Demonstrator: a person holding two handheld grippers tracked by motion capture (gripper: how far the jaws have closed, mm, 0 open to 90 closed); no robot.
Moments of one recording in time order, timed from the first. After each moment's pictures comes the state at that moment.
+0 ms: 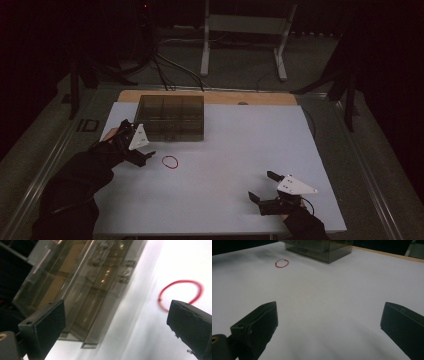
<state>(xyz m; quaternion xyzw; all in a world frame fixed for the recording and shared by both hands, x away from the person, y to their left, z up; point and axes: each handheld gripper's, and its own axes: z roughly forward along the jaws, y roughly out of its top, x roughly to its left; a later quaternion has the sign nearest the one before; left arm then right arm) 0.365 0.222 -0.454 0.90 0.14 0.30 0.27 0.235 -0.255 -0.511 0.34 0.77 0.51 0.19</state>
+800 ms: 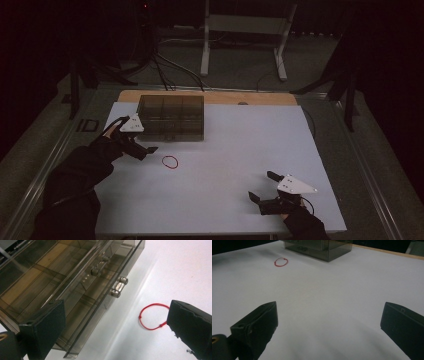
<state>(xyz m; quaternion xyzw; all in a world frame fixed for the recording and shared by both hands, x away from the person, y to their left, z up) 0.387 0.231 -0.445 0.89 0.21 0.19 0.34 0.236 -0.256 -0.513 0.34 0.77 0.51 0.19</state>
